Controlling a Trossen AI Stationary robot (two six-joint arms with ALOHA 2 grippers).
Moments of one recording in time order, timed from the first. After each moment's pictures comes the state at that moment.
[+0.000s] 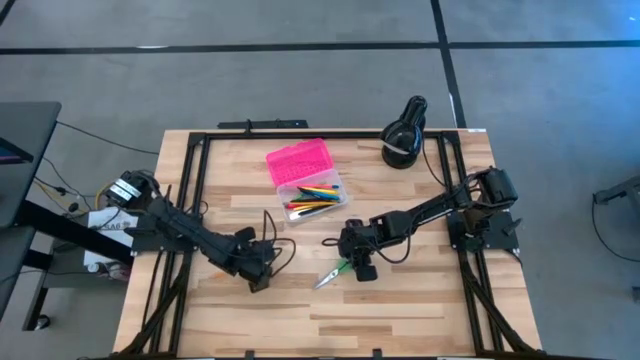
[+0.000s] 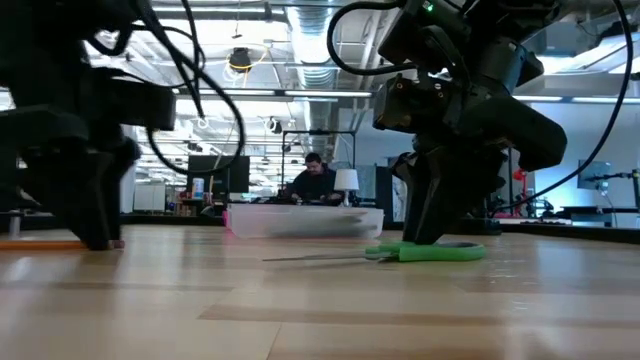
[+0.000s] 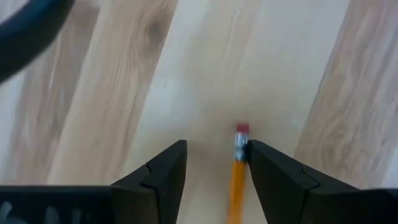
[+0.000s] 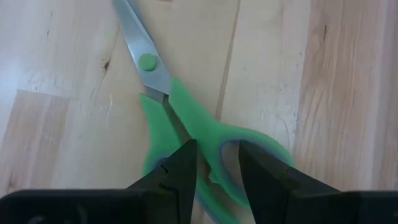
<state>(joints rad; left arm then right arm) -0.47 1.61 0.76 -0.49 -0.32 -0.77 0.21 1.80 0.94 -0.23 -0.08 -0.01</state>
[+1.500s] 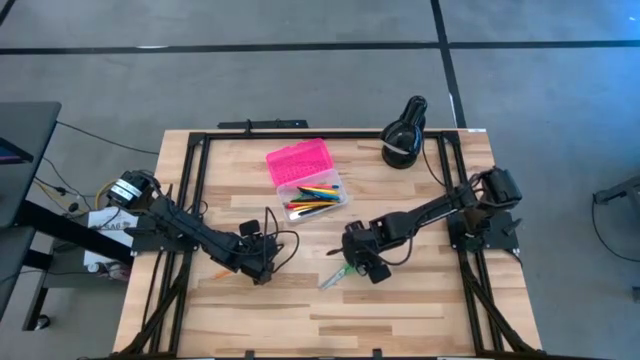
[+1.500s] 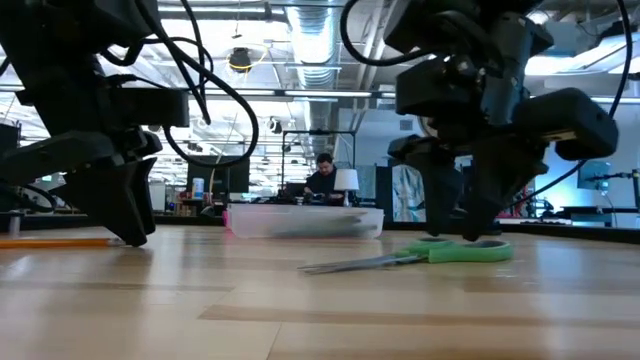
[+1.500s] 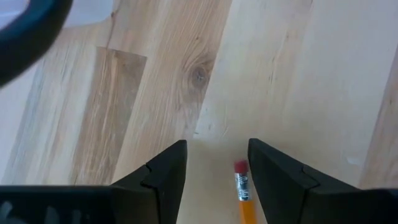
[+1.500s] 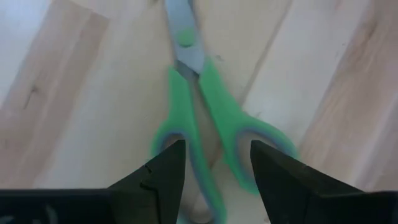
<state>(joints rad) -0.45 1.60 0.73 -0.46 -0.44 -0.66 0.24 1.77 1.01 -0.46 -0.07 -0.26</state>
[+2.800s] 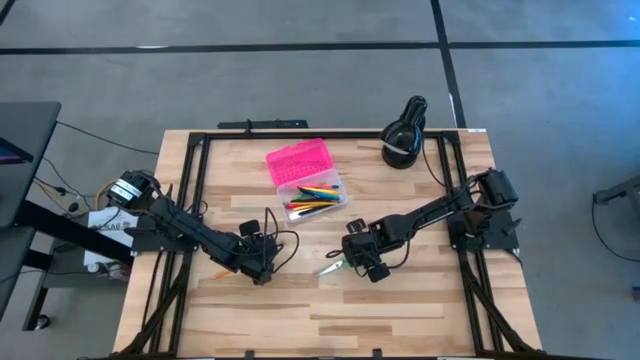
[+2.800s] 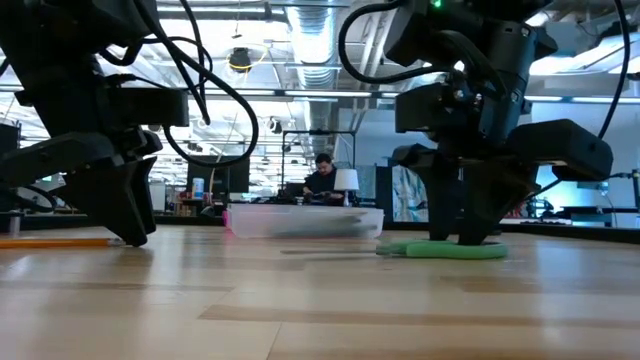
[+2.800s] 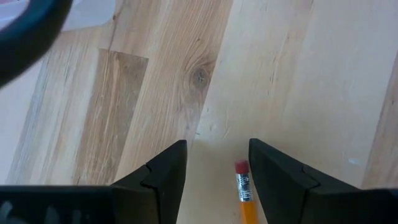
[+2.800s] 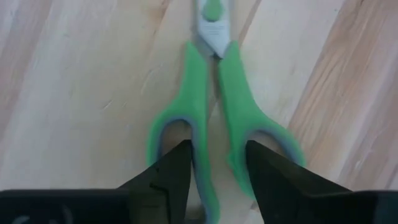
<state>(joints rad) -0.45 1.60 0.73 -0.45 -0.46 -0.65 0.25 1.81 1.01 -0.48 0.02 -0.23</state>
